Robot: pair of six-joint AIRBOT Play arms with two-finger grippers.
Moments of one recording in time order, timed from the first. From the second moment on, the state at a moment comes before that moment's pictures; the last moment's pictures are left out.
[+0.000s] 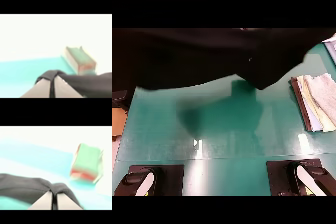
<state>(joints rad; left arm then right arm) 0.09 -0.62 1.69 1.13 -1.02 -1.47 -0.20 -0.79 1.71 -1.05 1.16 1.26</state>
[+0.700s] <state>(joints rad) 0.08 -0.88 1.76 1.31 -1.25 -1.57 -0.20 -1.00 1.89 -1.29 1.43 1.44</state>
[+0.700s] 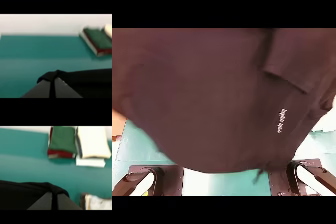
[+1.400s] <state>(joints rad) 0.07 -1.46 1.34 1.15 -0.97 -1.45 -0.16 -1.55 1.58 -1.23 1.24 1.42</state>
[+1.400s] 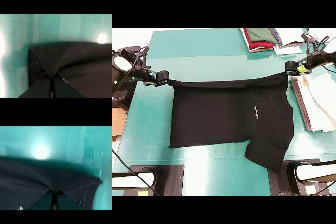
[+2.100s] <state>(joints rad) 0.03 -1.49 1.23 1.17 -1.13 -1.39 -0.16 -1.43 1.26 -1.35 1.21 1.39</state>
